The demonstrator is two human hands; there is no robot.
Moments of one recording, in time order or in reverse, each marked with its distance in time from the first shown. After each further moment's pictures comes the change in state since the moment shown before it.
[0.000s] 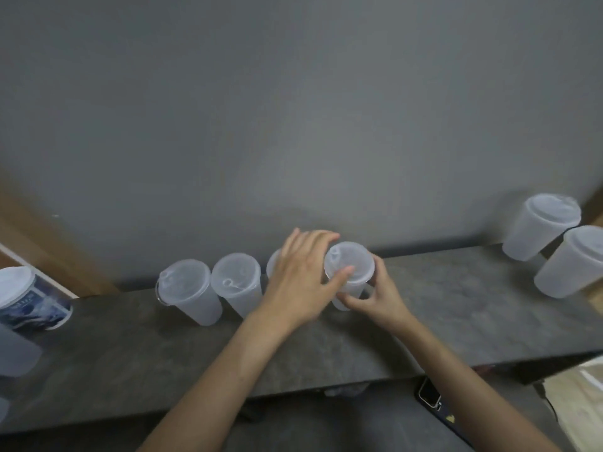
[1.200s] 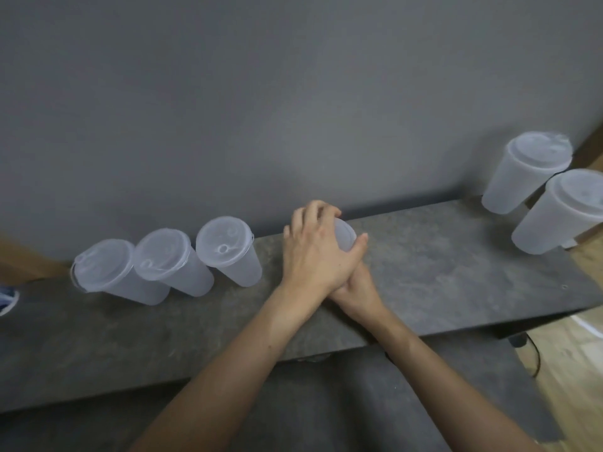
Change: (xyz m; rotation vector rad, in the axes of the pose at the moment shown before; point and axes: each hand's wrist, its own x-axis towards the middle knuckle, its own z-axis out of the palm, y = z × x) left_hand 0.043 0.079 0.118 0.066 0.003 -0.260; right_hand -0.017 0.055 -0.026 0.115 0.025 -0.041
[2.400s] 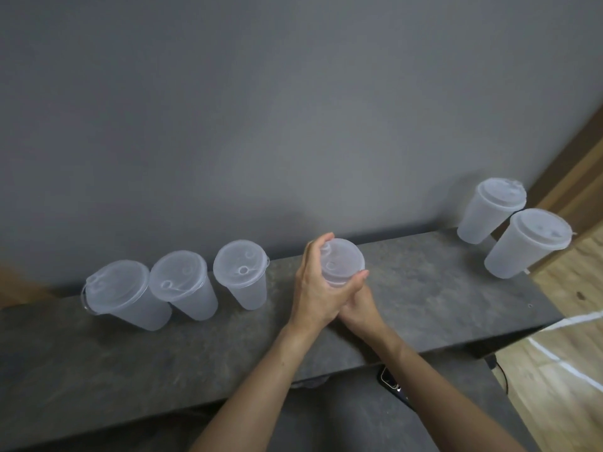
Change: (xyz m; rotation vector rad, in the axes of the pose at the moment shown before) left_hand -0.025 -0.034 0.013 -0.751 0.103 -0.038; right_hand -0.002 -0.026 0.007 -0.156 0.066 -0.002
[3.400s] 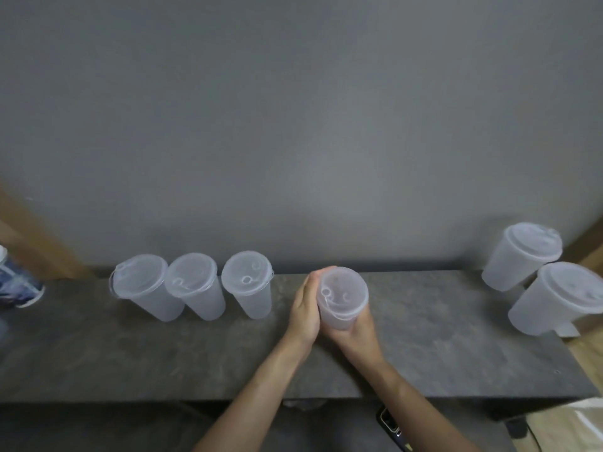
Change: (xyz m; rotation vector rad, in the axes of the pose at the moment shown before) left_hand -0.002 0.012 0.006 -0.457 0.181 -0.422; right_hand 0.001 0.013 -0.007 0.216 -0.021 0.067
